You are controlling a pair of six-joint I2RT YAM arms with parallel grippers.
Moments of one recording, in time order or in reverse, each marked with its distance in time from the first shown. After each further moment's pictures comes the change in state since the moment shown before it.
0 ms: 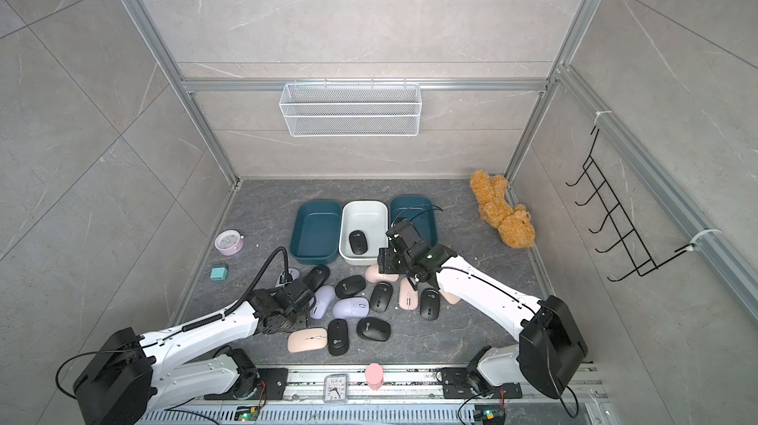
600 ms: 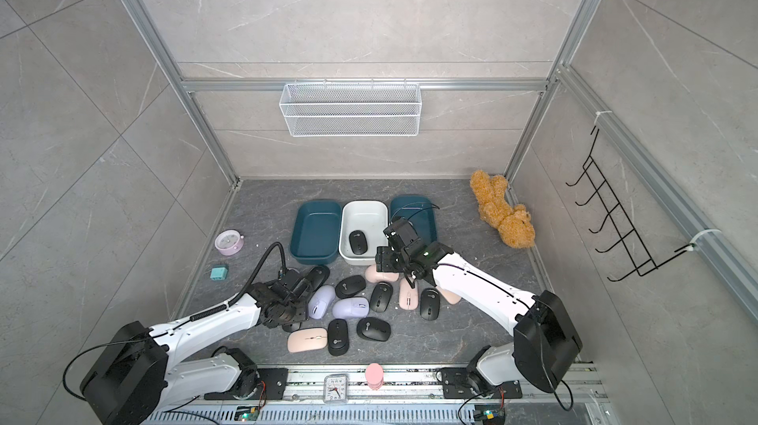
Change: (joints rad) left arm 0.107 0.063 0.014 0.074 0.063 0.082; right arm 0.000 0.037 0.026 0.000 -0.010 0.007
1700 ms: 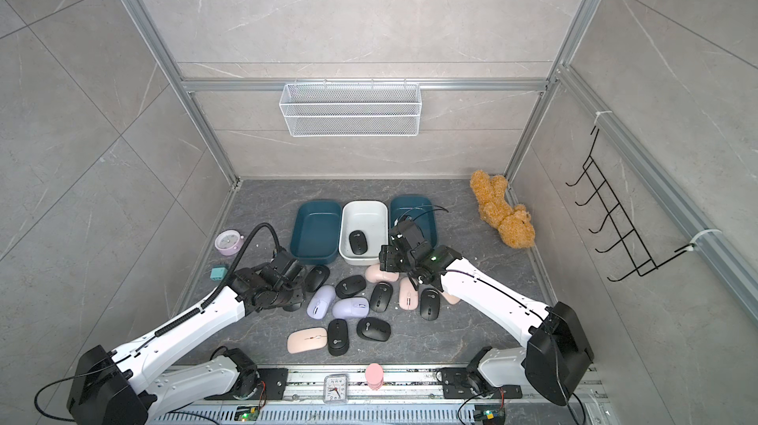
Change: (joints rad) left arm 0.000 -0.104 0.293 -0.220 -0.063 0.045; right arm 0.000 -0.089 -0.050 0.018 0.053 0.026
